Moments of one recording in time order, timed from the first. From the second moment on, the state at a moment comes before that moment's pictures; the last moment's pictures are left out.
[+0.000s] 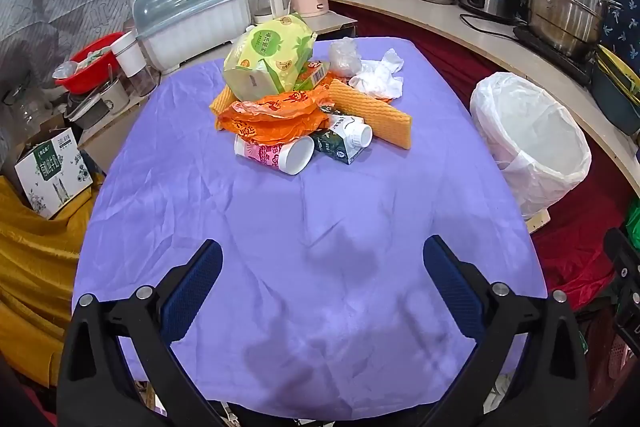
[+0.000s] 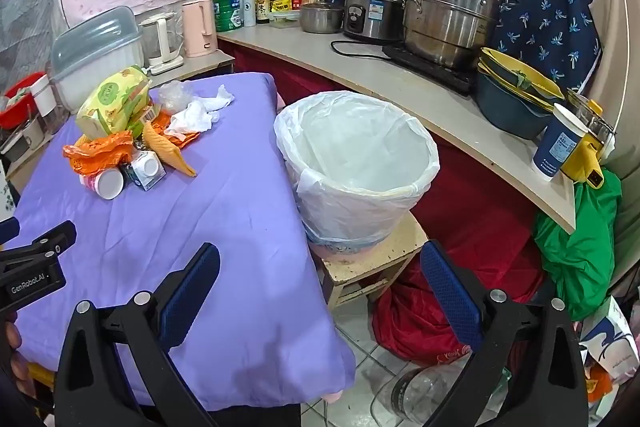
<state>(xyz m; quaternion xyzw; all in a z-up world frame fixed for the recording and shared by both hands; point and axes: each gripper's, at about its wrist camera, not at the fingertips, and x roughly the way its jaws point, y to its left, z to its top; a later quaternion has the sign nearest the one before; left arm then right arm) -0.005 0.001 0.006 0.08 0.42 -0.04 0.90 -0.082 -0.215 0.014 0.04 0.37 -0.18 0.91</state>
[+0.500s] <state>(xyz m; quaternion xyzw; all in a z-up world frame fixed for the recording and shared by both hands) -0.005 0.003 0.011 0.08 0.42 -0.04 0.90 -0.082 -0.215 0.016 0.04 0.37 -0.18 0.91</state>
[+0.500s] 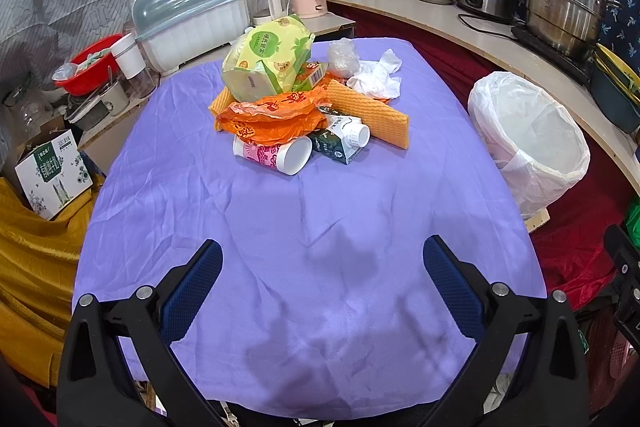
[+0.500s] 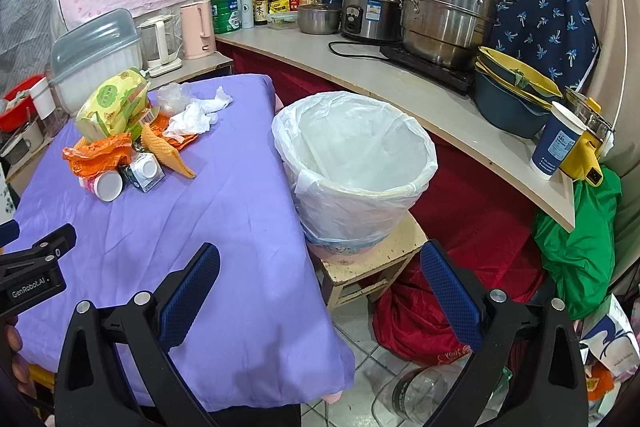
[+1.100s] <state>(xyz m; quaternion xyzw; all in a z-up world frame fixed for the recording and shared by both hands) -0.006 0.000 0.011 0.08 0.42 -0.04 0.90 -0.086 -0.225 0.016 0.04 0.37 -0.18 0.91</state>
